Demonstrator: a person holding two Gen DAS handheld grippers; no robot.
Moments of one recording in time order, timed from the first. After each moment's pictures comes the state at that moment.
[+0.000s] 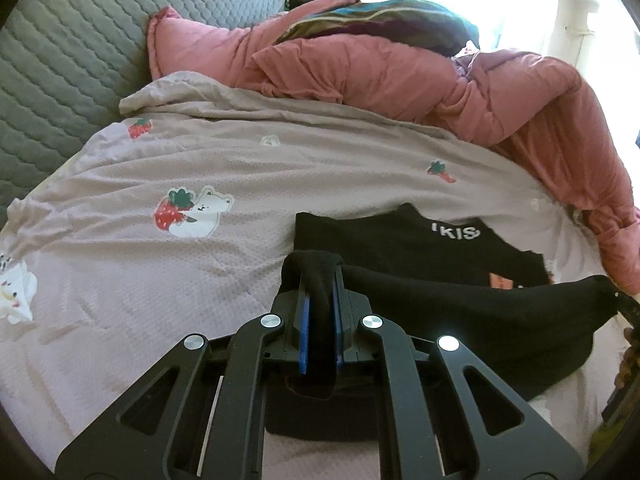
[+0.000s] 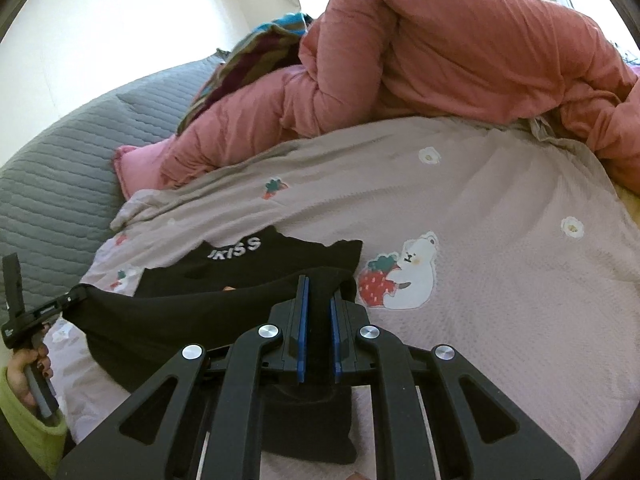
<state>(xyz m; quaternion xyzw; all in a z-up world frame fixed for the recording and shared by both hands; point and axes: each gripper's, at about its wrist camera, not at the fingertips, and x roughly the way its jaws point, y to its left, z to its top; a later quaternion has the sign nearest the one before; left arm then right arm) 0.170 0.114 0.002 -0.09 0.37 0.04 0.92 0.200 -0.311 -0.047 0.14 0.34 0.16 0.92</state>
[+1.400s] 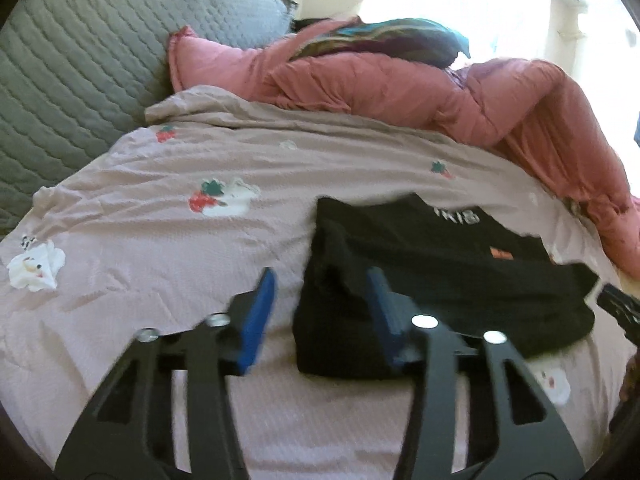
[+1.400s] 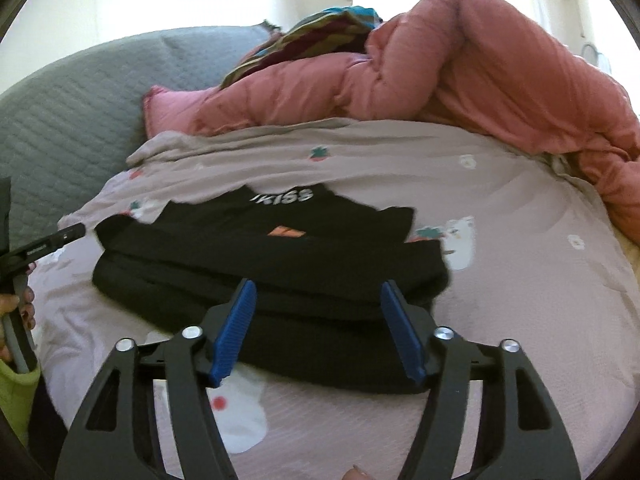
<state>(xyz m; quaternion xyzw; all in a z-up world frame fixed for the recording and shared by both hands) 0.101 0.115 -0.006 -0.07 0.33 0.04 0.94 0.122 -0.231 -0.045 0.02 0.33 0.20 0.92</state>
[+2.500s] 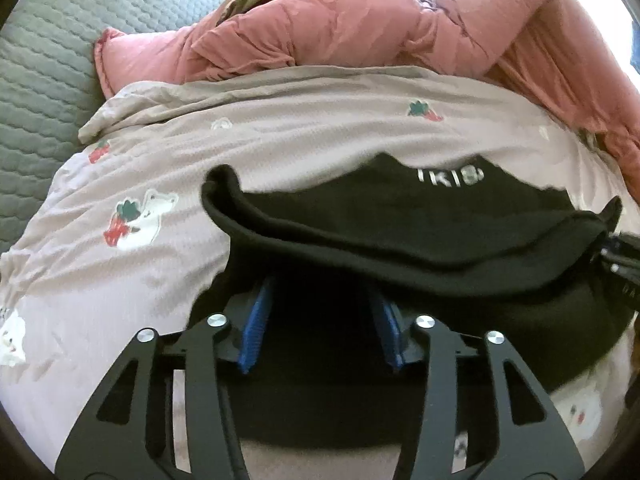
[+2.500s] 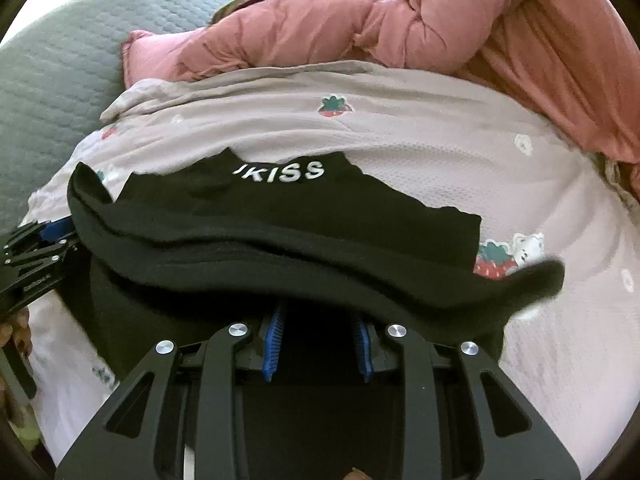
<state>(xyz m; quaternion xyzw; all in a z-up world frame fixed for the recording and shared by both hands) 0.214 0.057 -0.038 0.00 0.41 0.03 0.91 0.245 -0.181 -0.078 -0.01 0.43 0.19 0.88</state>
